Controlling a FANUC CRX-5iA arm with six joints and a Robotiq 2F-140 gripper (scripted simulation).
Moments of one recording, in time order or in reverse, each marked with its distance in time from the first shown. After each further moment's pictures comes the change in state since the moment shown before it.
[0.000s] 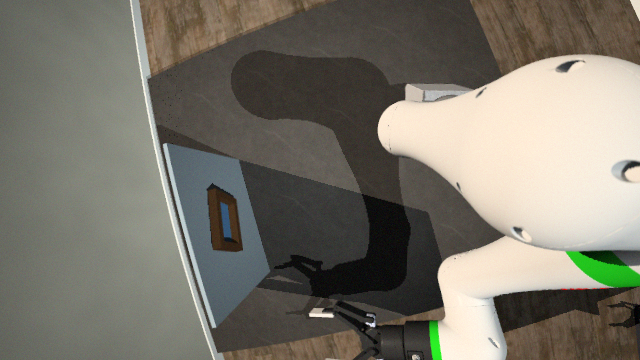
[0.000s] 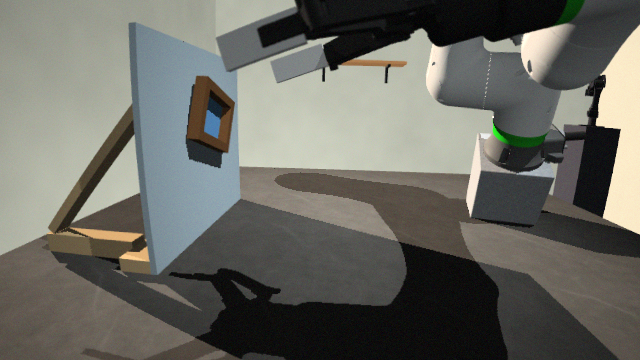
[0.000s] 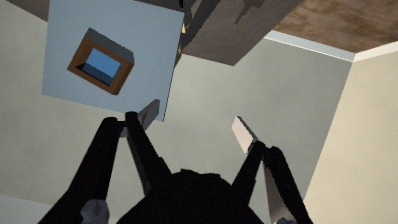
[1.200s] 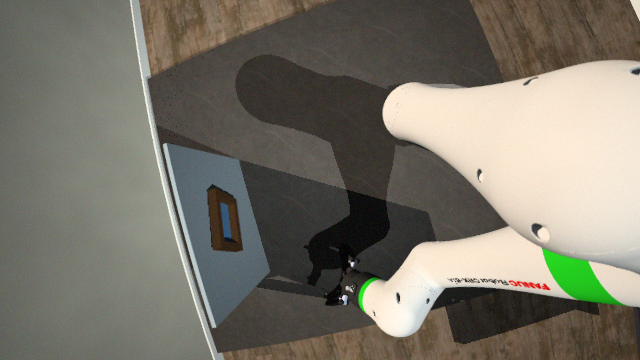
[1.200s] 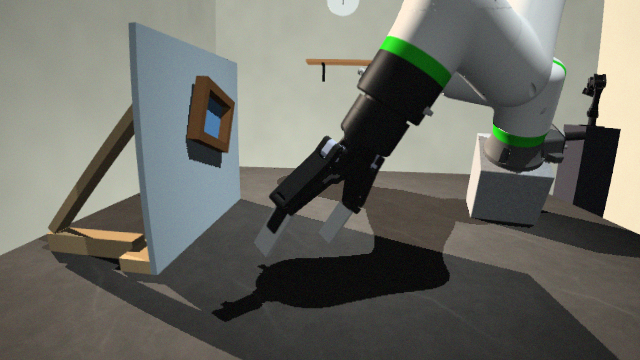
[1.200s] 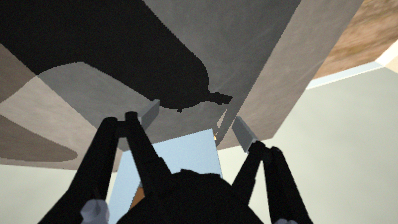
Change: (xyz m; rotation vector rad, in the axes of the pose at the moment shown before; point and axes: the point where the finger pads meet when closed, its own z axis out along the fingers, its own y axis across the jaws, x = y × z) arm 0.225 -0.102 0.052 0.222 0.700 0.496
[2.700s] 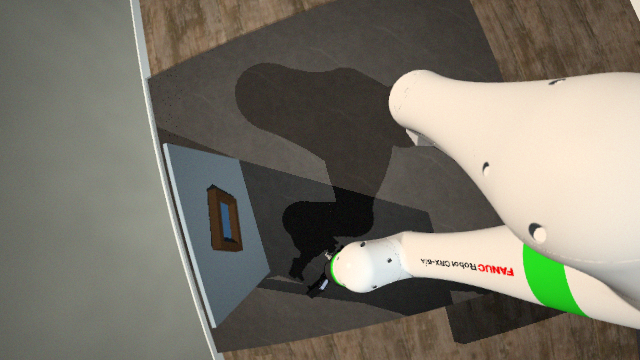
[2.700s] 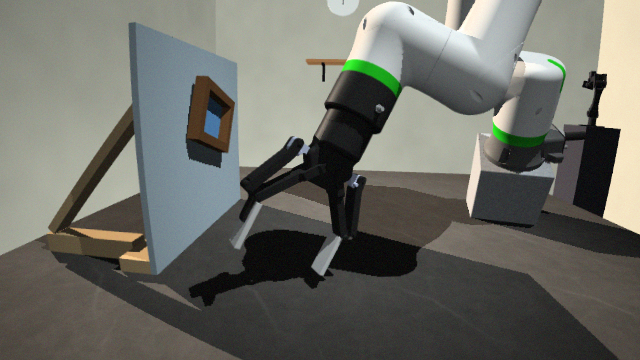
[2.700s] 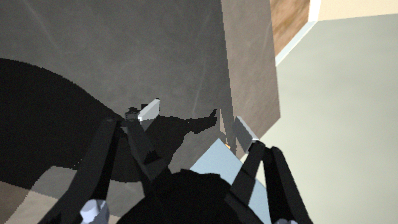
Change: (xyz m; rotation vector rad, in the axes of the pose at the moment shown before) arm -0.003 0.017 0.030 -0.177 0.286 0.456
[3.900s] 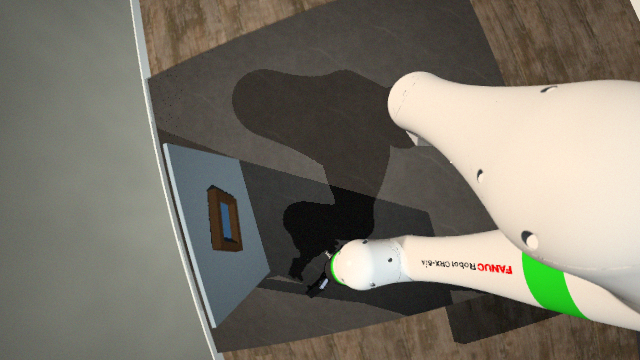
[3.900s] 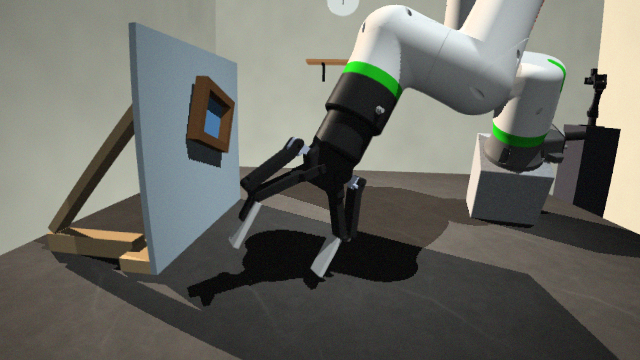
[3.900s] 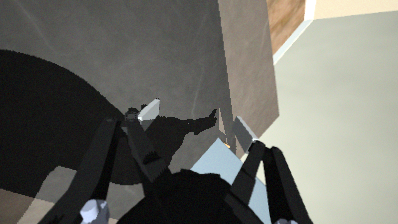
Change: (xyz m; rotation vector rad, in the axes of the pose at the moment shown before) arm 0.000 0.001 0.001 -0.017 0.006 0.016
